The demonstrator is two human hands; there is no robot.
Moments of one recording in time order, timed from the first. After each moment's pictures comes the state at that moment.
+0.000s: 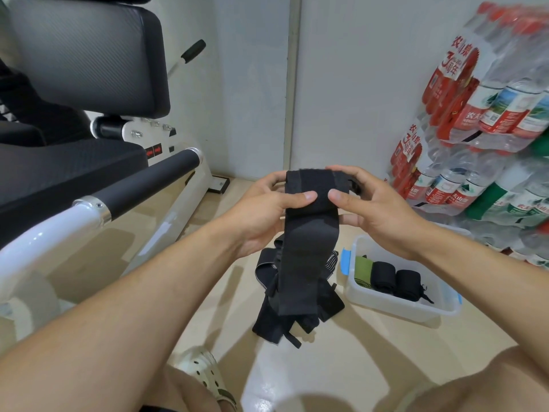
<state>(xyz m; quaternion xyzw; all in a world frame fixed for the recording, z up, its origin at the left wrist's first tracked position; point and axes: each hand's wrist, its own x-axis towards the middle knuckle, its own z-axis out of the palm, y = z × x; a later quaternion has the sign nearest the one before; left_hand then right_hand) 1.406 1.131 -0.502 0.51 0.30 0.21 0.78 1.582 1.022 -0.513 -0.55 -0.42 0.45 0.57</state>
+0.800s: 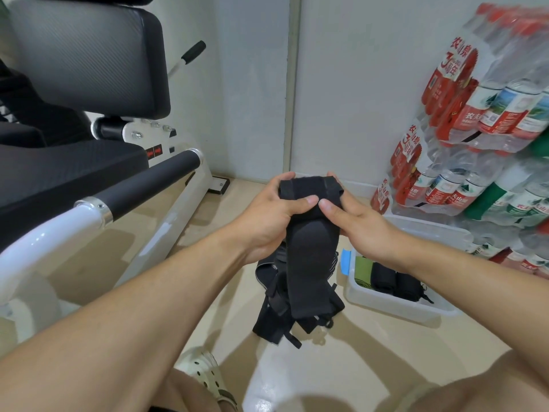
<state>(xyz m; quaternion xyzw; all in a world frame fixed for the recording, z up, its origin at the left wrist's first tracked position) 1.413 1.122 -0.510 0.48 0.31 0.23 0.79 1.565 1.026 -0.529 -0.64 -0.48 0.41 0.44</state>
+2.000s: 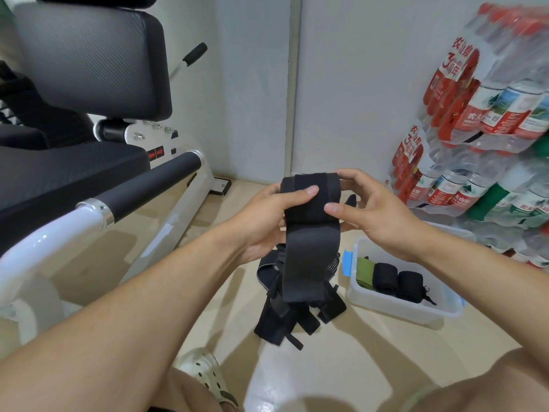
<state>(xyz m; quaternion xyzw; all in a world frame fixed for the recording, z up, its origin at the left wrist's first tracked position) 1.405 1.125 -0.503 0.52 0.32 0.16 0.77 1.579 1.021 -0.514 -0.61 -0.46 0.38 0.52</state>
